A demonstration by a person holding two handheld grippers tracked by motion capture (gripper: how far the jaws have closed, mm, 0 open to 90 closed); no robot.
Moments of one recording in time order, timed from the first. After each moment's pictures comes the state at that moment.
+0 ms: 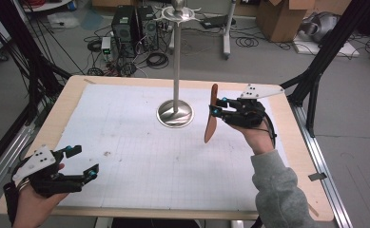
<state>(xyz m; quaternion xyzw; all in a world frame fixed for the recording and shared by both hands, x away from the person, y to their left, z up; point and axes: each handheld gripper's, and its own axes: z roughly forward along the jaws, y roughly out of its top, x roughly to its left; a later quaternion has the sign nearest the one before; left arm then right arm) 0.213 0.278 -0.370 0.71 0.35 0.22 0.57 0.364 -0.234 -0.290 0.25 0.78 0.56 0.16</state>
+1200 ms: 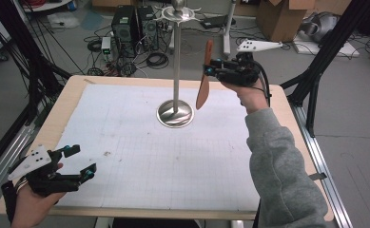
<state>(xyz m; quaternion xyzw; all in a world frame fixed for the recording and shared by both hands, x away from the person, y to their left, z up) 0.216 0.283 -0.374 0.71 0.35 0.21 0.57 0.429 -0.213 -0.218 0.24 0.76 0.59 0.15</state>
